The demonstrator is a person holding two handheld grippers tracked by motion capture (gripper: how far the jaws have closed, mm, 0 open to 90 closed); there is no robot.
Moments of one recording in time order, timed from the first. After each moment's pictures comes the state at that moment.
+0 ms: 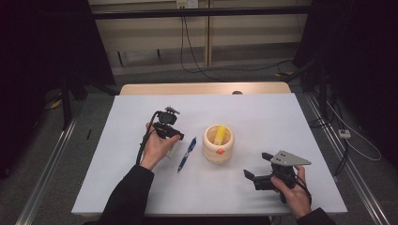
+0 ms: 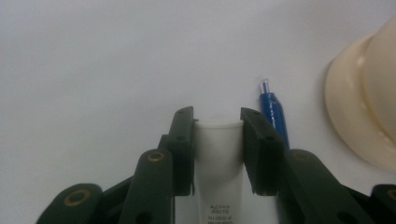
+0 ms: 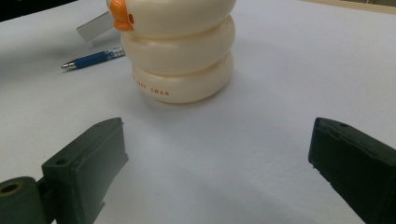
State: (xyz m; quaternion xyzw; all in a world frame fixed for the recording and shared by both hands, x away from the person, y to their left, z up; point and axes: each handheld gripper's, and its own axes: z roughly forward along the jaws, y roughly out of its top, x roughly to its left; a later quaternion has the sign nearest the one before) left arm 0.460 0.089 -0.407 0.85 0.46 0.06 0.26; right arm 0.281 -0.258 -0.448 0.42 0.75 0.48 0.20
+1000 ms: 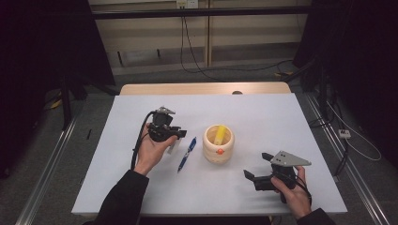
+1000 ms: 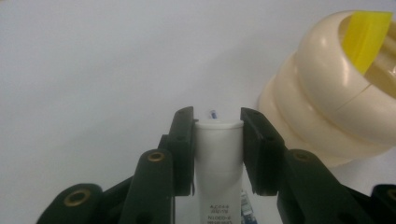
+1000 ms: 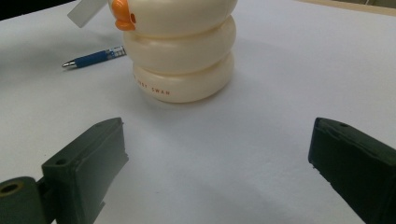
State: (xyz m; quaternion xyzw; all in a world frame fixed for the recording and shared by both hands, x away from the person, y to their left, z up) left arm 0.437 0.102 -0.387 0.83 0.39 0.07 0.38; right arm 0.280 -0.258 -0.448 0.41 0.75 0.48 0.20
